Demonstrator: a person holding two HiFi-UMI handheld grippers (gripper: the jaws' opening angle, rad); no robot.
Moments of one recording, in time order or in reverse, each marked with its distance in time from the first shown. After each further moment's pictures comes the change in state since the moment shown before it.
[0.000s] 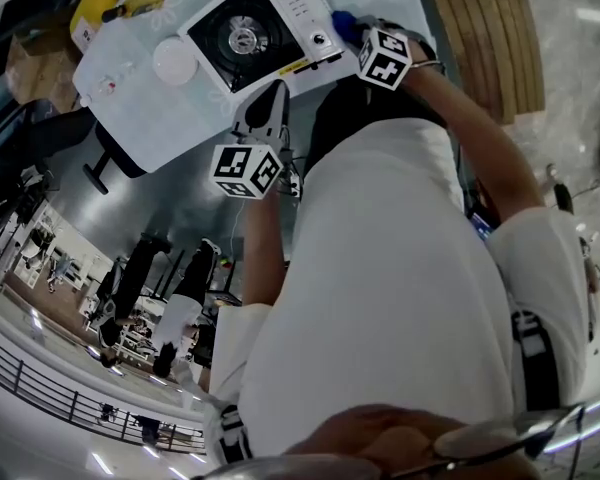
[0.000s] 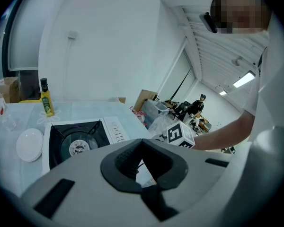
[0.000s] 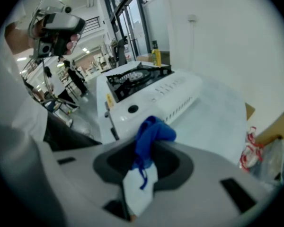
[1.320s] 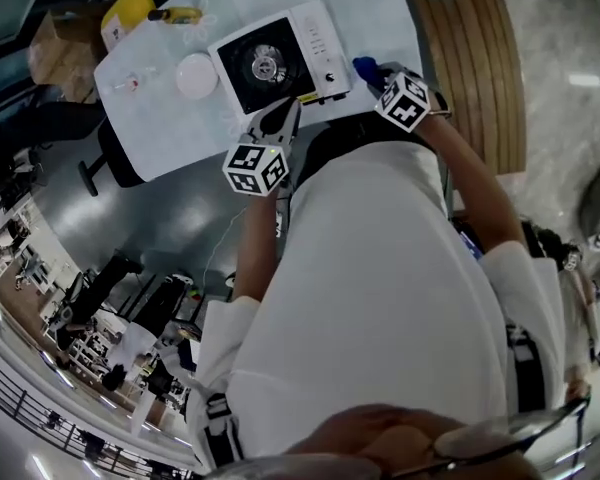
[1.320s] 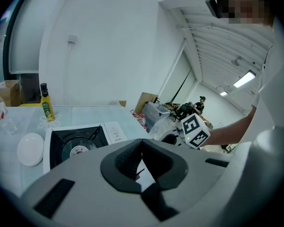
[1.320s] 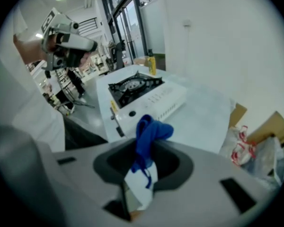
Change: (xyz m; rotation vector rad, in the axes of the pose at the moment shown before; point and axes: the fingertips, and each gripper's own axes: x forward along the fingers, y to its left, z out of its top) left arm 0.005 -0.002 0.013 0.011 -0.033 0.015; right arm -0.066 -0.013 -0.002 0.012 -0.012 -0.039
